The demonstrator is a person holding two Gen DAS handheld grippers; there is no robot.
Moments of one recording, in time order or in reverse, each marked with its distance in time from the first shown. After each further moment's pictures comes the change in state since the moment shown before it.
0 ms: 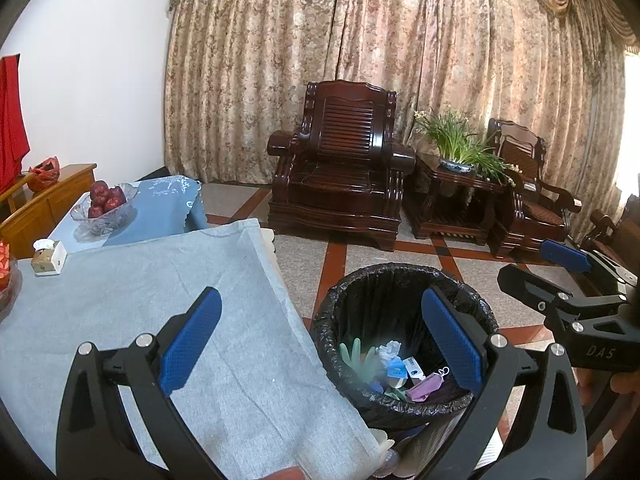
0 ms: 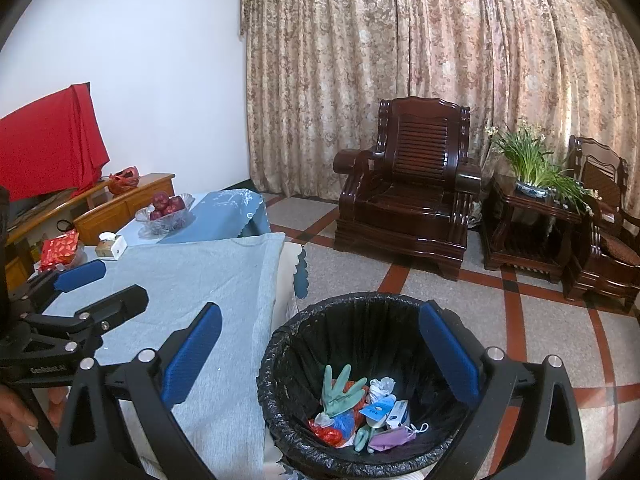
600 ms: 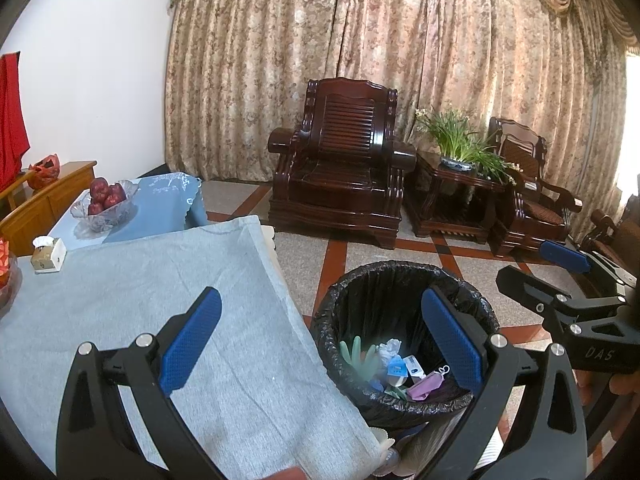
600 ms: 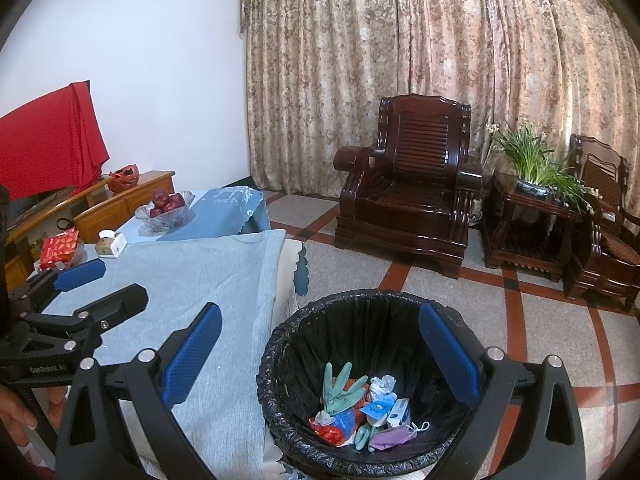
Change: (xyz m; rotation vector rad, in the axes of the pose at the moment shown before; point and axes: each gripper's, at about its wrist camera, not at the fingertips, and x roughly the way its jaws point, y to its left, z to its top) left arm -0.002 0.004 -0.002 0.000 0.003 0.001; right arm 0.000 0.000 0.000 0.001 0.002 0.000
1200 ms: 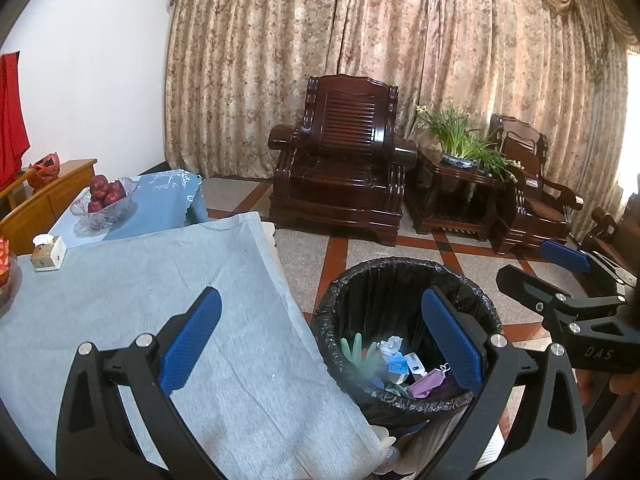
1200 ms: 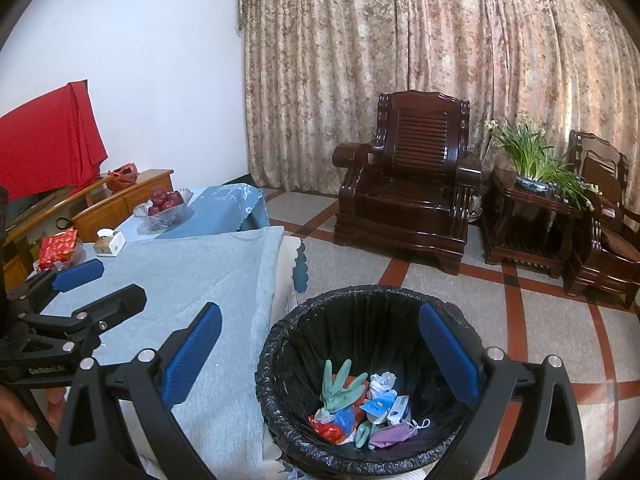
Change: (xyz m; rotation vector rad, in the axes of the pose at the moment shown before) left arm -0.001 0.005 -0.003 -0.004 0.008 0.001; right arm -0.001 0.001 0.000 0.002 0.003 0.001
